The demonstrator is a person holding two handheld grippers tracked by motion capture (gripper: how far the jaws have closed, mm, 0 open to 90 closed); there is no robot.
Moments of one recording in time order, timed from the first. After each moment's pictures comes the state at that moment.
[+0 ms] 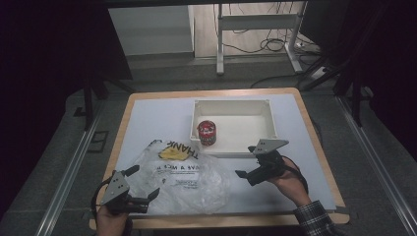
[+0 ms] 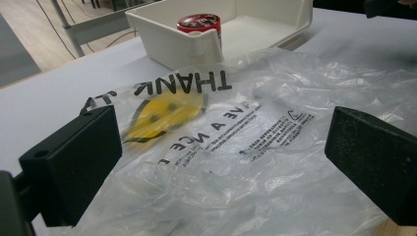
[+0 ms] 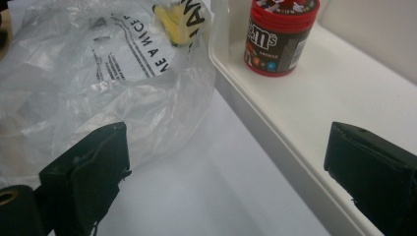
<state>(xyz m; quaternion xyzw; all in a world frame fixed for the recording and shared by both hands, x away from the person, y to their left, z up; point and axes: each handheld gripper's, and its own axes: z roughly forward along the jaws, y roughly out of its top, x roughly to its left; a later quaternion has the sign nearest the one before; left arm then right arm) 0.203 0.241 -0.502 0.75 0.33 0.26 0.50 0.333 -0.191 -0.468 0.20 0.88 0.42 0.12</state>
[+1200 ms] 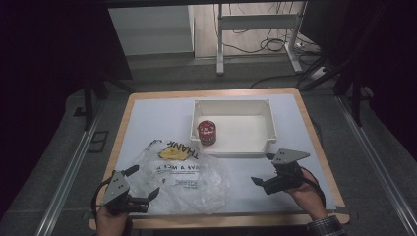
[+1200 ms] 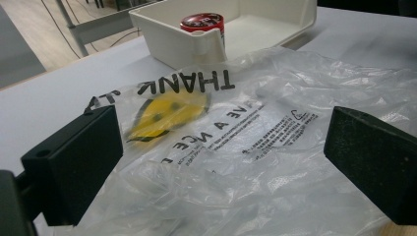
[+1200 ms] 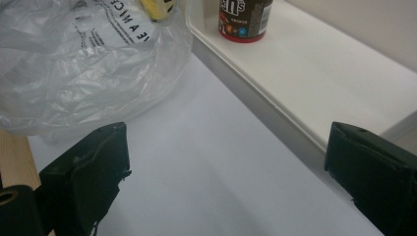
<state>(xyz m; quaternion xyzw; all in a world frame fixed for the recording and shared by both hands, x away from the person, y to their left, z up) 0.203 0.241 -0.502 0.75 0.34 0.27 0.50 0.307 -0.236 -0.474 0.24 0.86 0.42 0.15</state>
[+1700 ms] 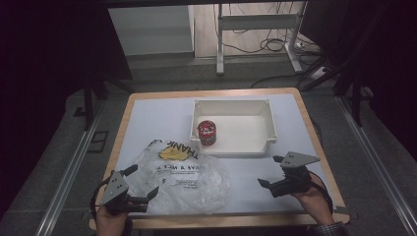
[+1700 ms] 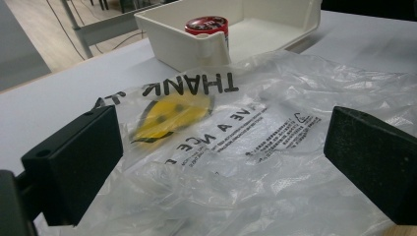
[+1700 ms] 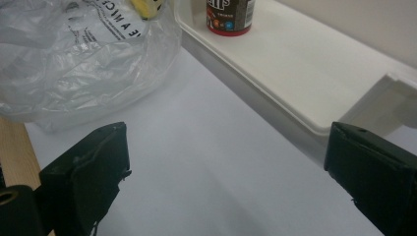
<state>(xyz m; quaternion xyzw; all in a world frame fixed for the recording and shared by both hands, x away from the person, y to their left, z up) 0.202 0.242 -0.501 0.75 0.34 0.27 0.50 0.297 -0.255 -0.474 0.26 0.85 0.43 0.16</state>
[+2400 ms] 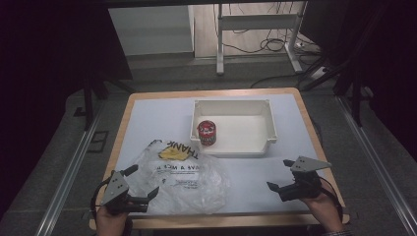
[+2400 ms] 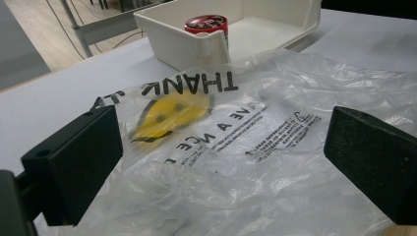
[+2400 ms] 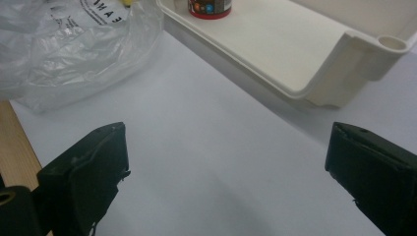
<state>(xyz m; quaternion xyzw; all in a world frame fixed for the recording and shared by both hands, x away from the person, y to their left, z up) 0.202 0.241 -0.502 0.75 0.34 0.27 0.50 0.286 -0.280 -0.479 0.29 0.85 0.42 0.17</state>
